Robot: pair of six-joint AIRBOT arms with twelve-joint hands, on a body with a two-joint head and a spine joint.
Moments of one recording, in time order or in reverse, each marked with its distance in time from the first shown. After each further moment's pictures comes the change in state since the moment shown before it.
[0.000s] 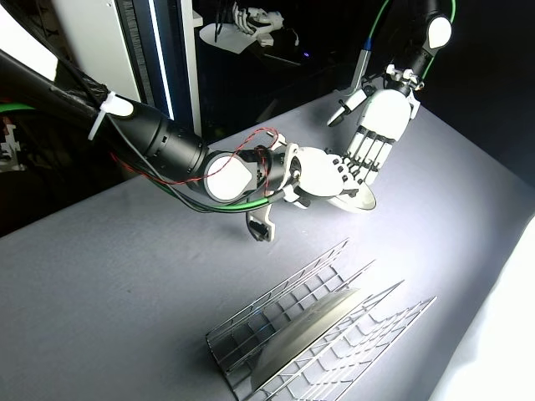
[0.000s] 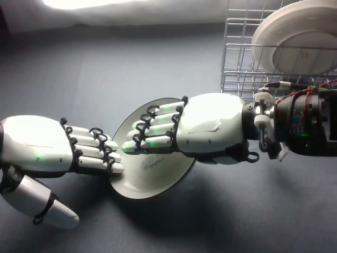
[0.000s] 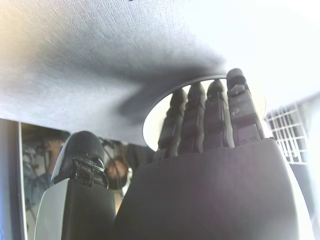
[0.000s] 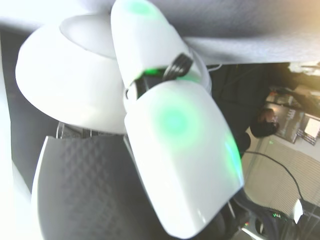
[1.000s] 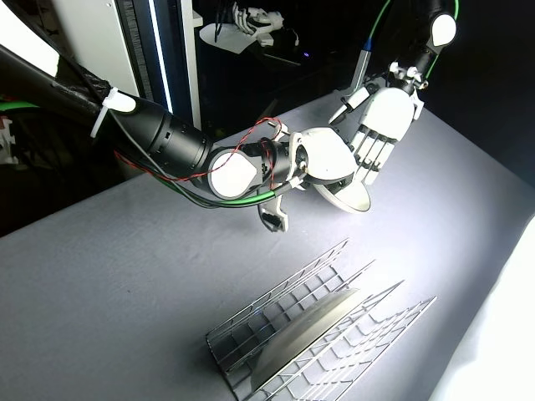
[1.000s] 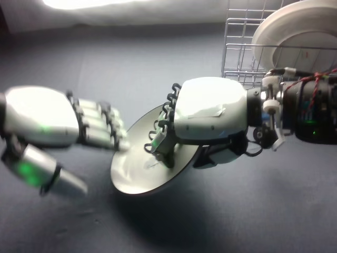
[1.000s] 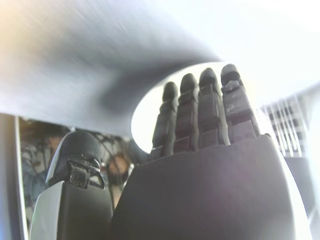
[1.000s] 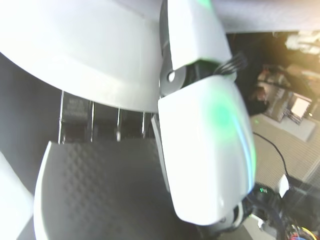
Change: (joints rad) left arm -0.185 0.013 0.032 0.052 -0.038 -0.065; right arm 0.037 0.043 -0.021 0.016 0.081 -0.013
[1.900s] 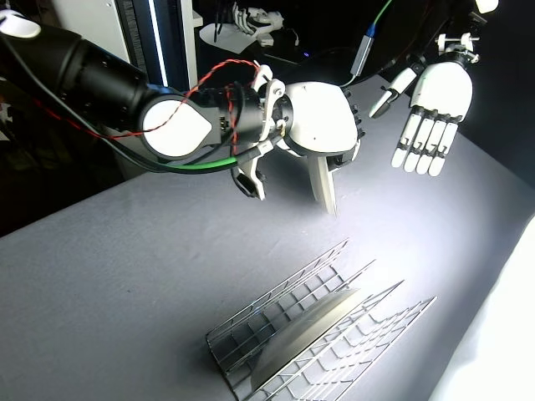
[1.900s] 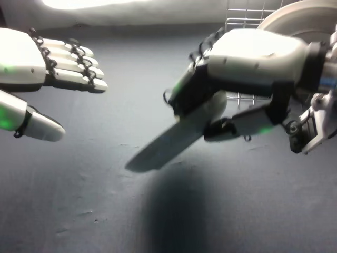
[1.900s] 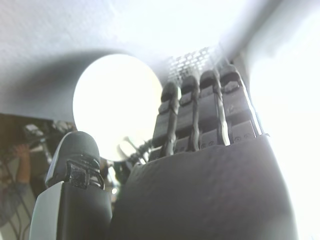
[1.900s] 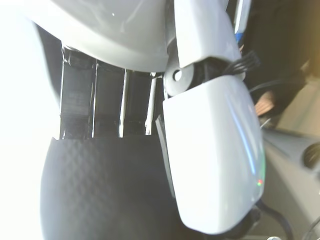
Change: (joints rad) left arm -0.135 0.033 0.122 0.033 -0.054 -0.016; right arm 0.101 0.288 -0.308 0.438 -0.066 0.009
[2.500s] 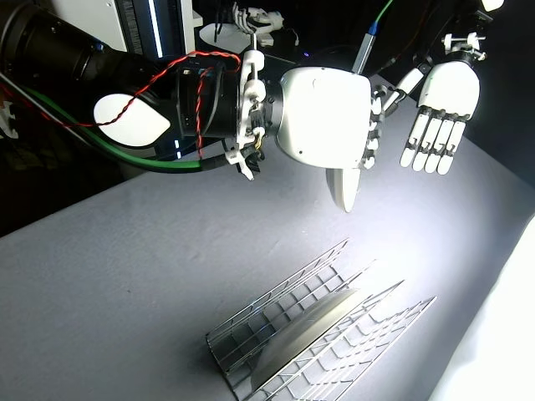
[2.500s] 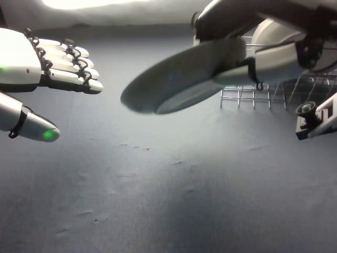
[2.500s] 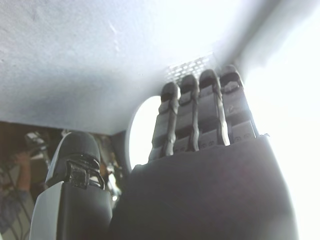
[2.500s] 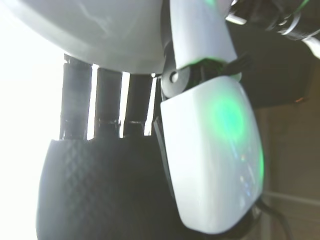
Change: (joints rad) left arm 0.000 0.000 0.012 0.021 -0.012 -0.001; right arm 0.036 0.093 -0.047 0.467 -0.009 0.002
